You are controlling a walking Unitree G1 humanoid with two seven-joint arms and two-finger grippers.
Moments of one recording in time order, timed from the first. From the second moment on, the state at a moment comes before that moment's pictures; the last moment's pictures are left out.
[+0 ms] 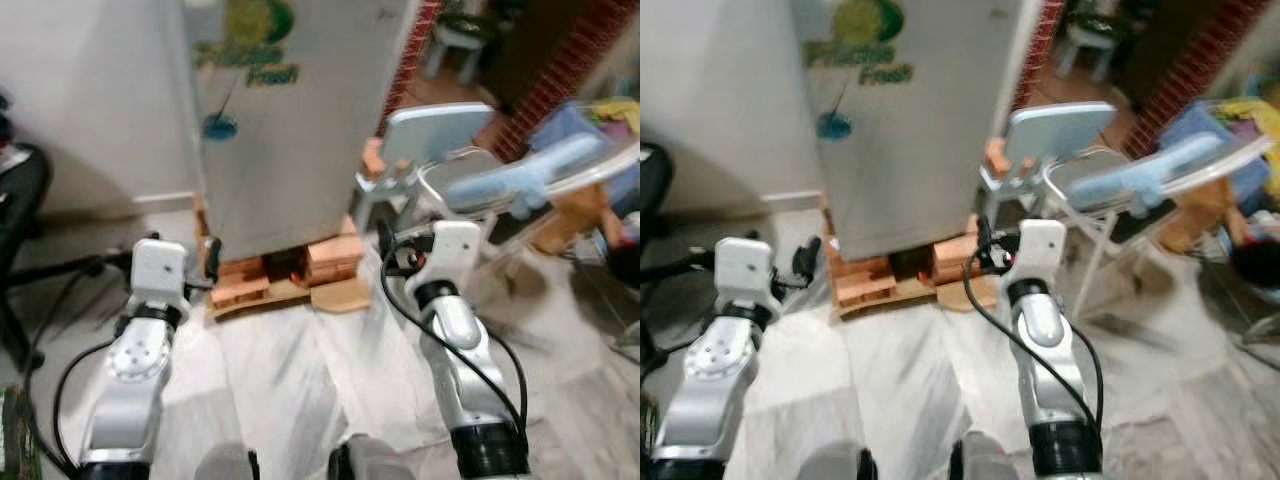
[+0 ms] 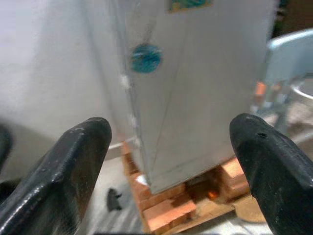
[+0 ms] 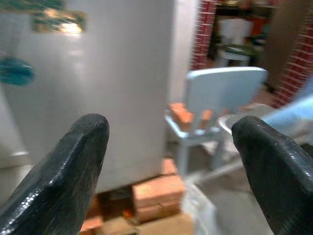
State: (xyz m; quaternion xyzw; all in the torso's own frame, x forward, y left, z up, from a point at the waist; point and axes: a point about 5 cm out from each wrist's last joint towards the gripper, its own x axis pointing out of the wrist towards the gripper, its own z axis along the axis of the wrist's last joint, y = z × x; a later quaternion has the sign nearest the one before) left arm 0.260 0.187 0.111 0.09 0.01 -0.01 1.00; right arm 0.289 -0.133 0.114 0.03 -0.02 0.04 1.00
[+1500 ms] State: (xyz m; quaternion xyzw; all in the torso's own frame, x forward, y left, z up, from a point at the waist) left arm 0.250 0.182 0.097 0.04 0.03 -0.01 1.00; right arm 0.295 -0.134 0.107 0.01 -0.01 0.05 1.00
